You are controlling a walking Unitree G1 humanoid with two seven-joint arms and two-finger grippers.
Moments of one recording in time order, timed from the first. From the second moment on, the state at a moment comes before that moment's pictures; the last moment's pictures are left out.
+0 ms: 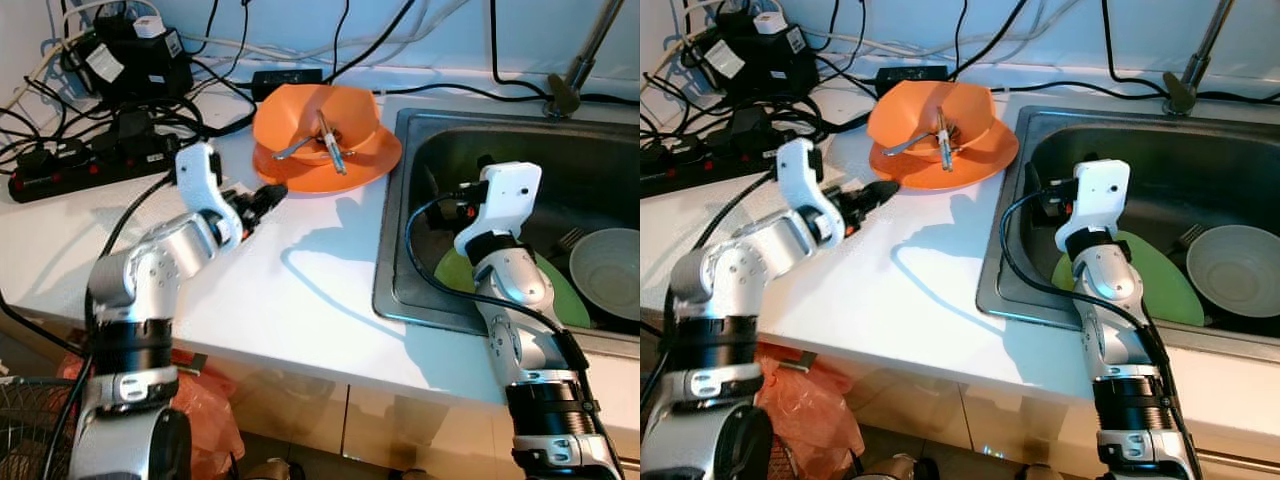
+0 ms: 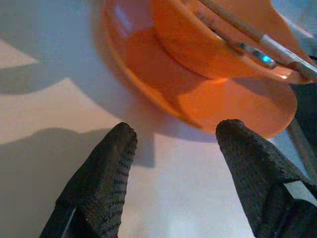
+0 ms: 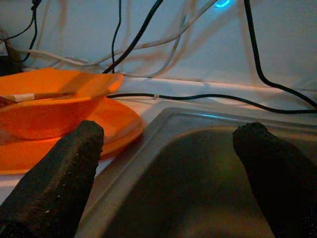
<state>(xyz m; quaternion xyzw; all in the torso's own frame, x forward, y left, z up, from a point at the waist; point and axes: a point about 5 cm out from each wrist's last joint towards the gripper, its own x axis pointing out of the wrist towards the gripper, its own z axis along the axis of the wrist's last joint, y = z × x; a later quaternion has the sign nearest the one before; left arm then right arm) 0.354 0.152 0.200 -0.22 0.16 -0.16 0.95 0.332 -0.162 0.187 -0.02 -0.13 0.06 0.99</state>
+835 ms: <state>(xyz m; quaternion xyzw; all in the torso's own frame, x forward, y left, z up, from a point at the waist) 0.373 0.136 0.201 -0.26 0.16 -0.16 0.94 0.330 -0.160 0.194 -0.02 -0.14 0.07 0.99</state>
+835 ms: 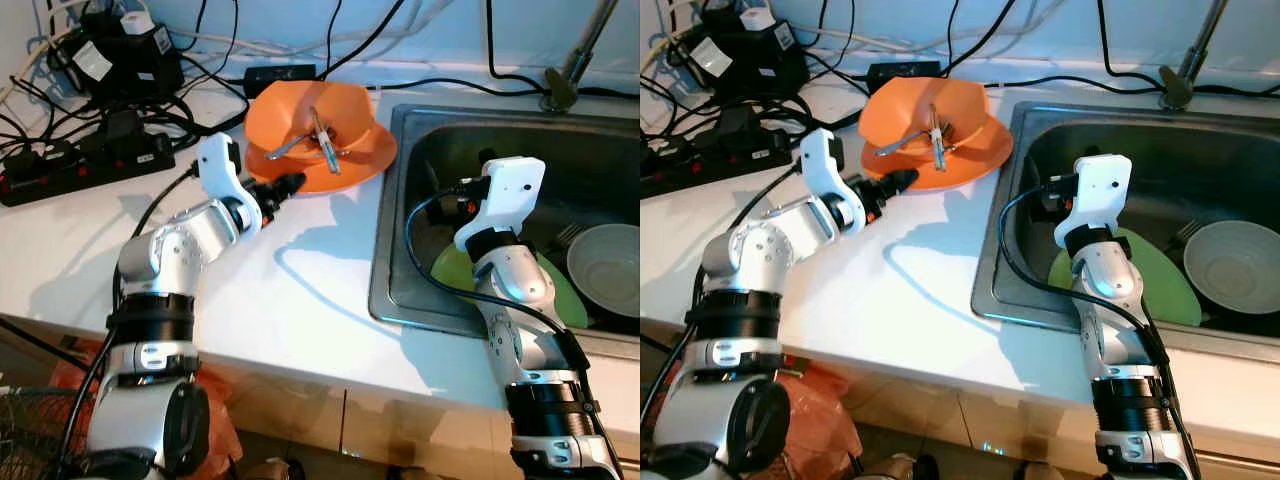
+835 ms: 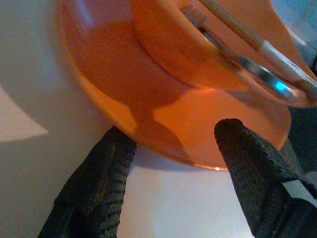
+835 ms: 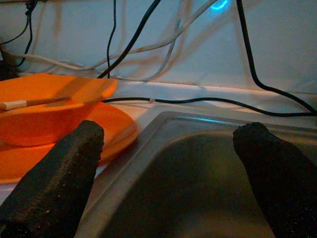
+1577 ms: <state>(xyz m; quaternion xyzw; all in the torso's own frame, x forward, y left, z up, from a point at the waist) 0.391 0.122 0.202 -0.27 0.15 -0.13 0.94 0.329 -0.156 0.195 -0.02 -0.14 0.07 0.99</state>
